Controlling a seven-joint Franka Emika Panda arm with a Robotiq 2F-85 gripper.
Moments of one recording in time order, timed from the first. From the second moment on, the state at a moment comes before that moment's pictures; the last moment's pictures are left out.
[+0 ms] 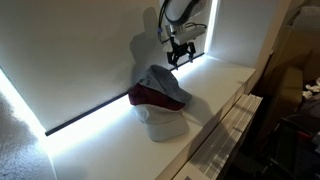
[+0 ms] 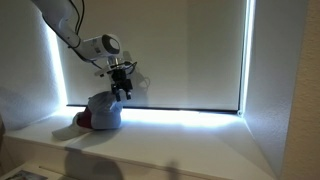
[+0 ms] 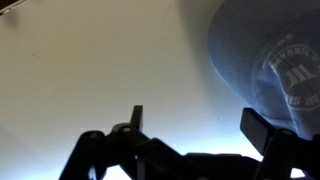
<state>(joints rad) 0.07 0.57 -0.07 -1.60 -0.19 2.01 0.42</state>
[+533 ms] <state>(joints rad) 0.09 0.42 -0.14 -1.62 -0.18 2.07 0.78</state>
